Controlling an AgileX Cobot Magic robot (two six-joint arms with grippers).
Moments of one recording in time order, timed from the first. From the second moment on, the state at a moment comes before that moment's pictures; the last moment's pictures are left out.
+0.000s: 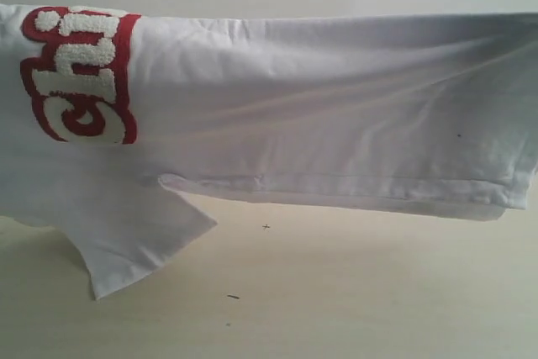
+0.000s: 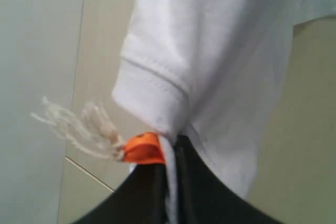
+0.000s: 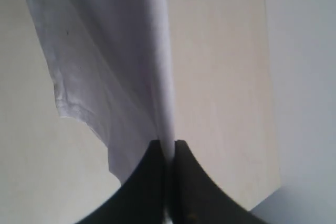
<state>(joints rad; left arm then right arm) -0.02 1.27 -1.40 -0.06 1.22 1.36 0.03 1.32 -1.40 -0.08 1.22 -1.14</state>
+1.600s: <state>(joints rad) -0.30 0.53 -1.24 0.04 1.24 0.64 0.03 0.71 -1.09 0.23 1.24 -0.98</state>
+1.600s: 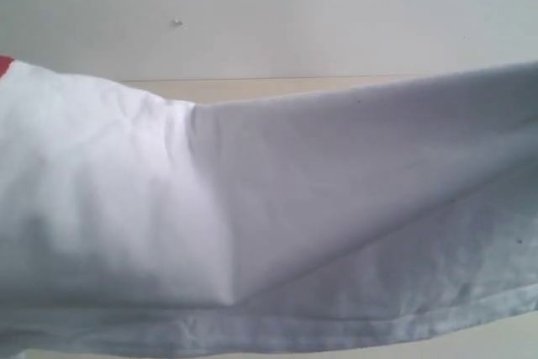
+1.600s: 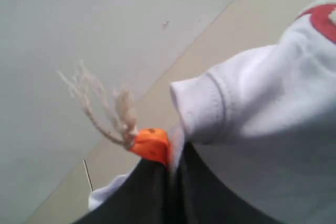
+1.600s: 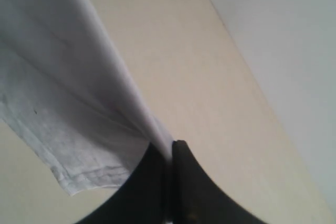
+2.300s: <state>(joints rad) -0.21 1.16 -0.83 0.25 0.90 0.78 0.03 1.24 -0.94 0.06 1.17 -1.02</state>
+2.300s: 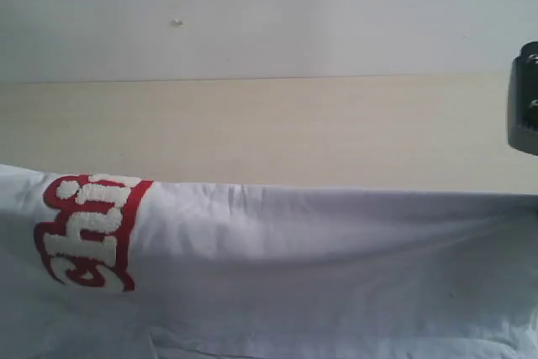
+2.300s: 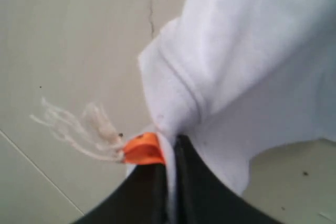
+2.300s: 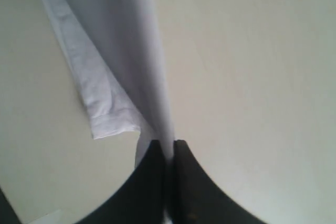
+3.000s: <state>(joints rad) -0.03 1.75 -0.83 0.28 0.19 0.72 0.03 1.71 -0.94 -0.15 0.57 -0.77</state>
